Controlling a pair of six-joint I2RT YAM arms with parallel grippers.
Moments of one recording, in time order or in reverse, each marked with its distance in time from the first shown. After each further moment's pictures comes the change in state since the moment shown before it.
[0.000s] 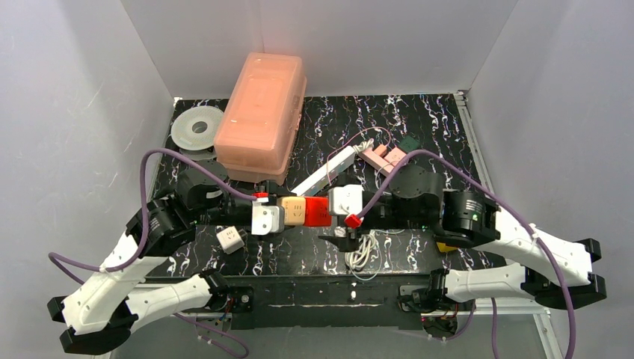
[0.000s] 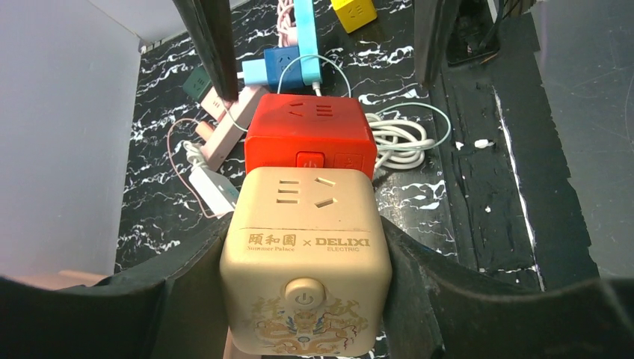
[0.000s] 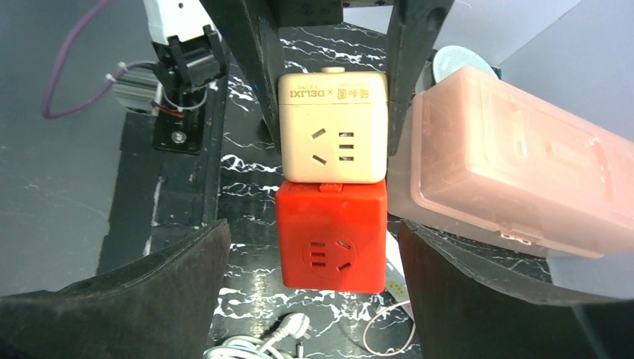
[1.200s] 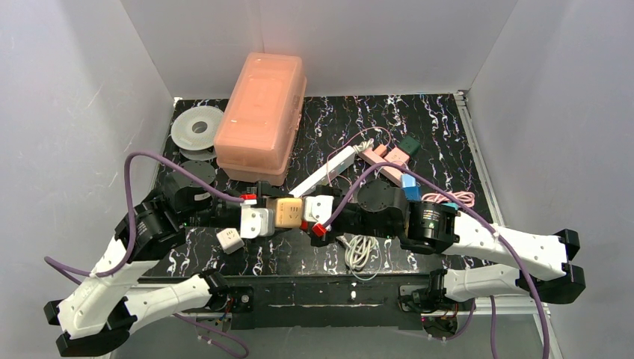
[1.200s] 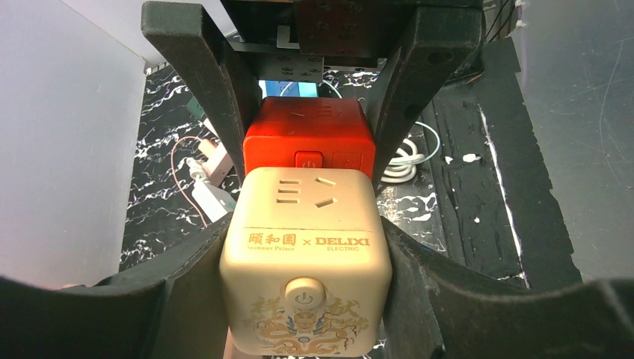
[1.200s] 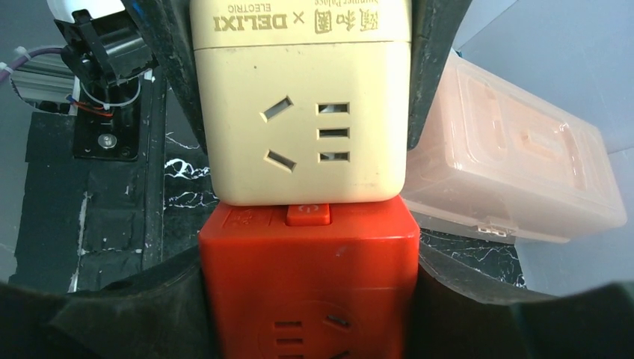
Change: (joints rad) left arm 0.000 -0.015 0.056 -0.022 0.039 -0.018; right arm 0.067 0.071 -0.194 0.279 0.196 -0.060
